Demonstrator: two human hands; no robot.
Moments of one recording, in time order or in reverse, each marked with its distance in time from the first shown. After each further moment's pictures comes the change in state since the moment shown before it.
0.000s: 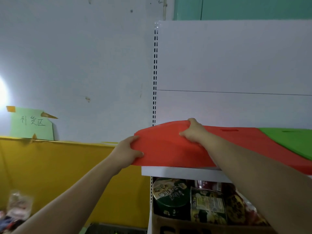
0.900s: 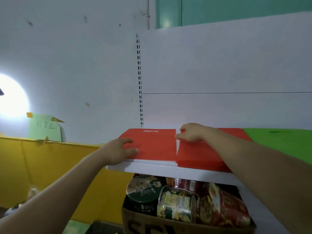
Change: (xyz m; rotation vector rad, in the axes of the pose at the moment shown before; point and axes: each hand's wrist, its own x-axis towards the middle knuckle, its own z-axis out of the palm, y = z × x) left_hand -0.035 0.066 0.080 0.676 0.025 -0.005; right_hand 0.005 0.077 -0.091 -0.532 -0.284 -0.376
